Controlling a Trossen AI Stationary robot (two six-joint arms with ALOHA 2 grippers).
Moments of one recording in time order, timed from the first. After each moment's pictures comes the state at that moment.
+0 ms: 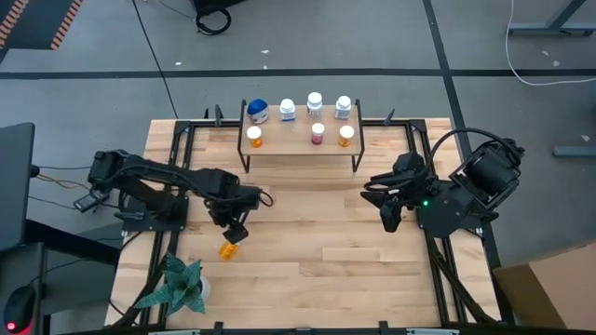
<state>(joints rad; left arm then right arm) -0.08 1.44 1.03 -1.10 0.36 -0.71 0.65 1.56 2.19 -1.57 0.81 1.14</state>
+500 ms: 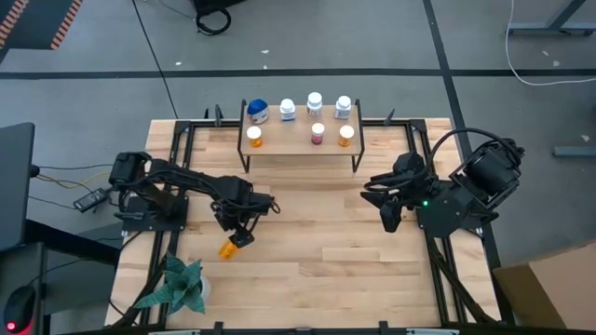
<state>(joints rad) -0.08 1.64 1.03 -1.08 0.39 -0.64 0.65 1.56 2.19 -1.56 0.81 1.14</state>
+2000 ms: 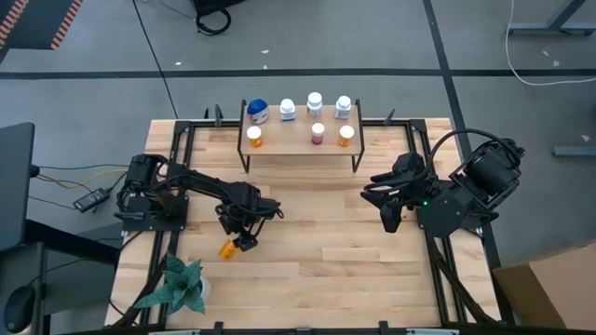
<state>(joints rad) -0.08 1.77 1.03 -1.03 0.42 -0.62 0.65 1.56 2.19 -1.57 0.81 1.12</state>
